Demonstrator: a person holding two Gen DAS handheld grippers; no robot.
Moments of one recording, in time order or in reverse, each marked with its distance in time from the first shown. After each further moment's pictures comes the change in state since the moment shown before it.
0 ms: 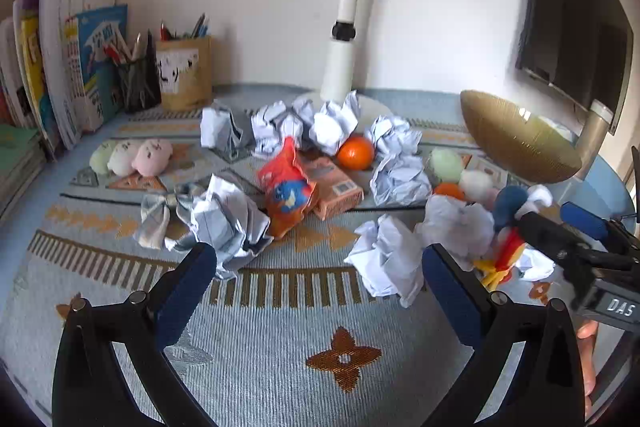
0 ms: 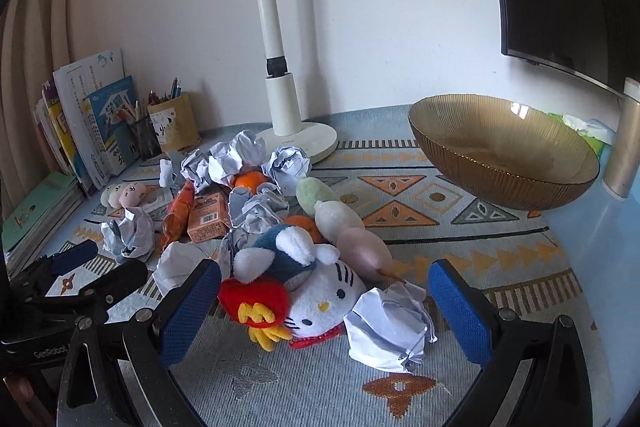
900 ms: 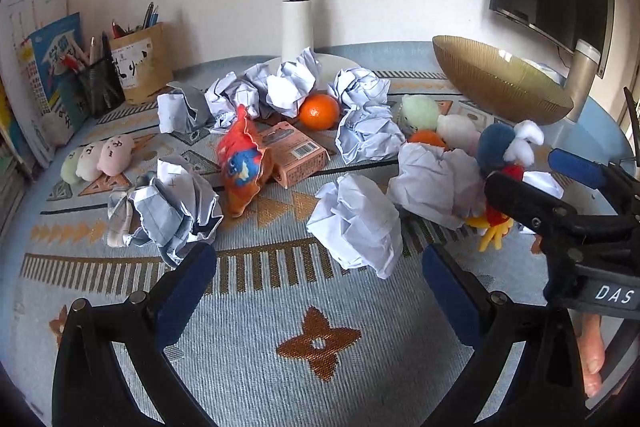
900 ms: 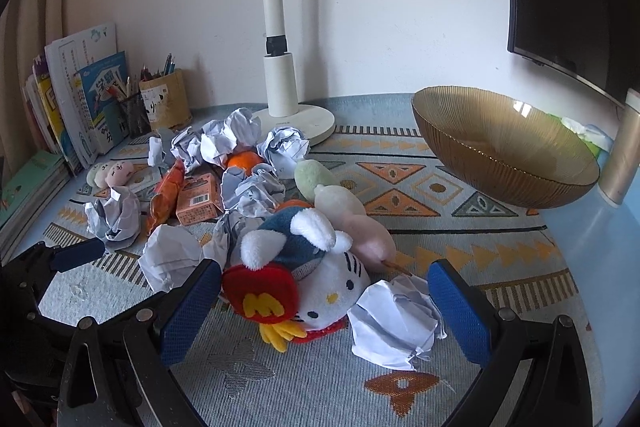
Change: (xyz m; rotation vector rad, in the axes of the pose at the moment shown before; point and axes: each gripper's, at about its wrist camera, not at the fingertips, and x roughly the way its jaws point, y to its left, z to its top) left arm 0.014 -0.026 -0.007 0.151 0.121 -0.024; right arm 0.013 0.011 -0.003 -0.044 0.055 -0.052
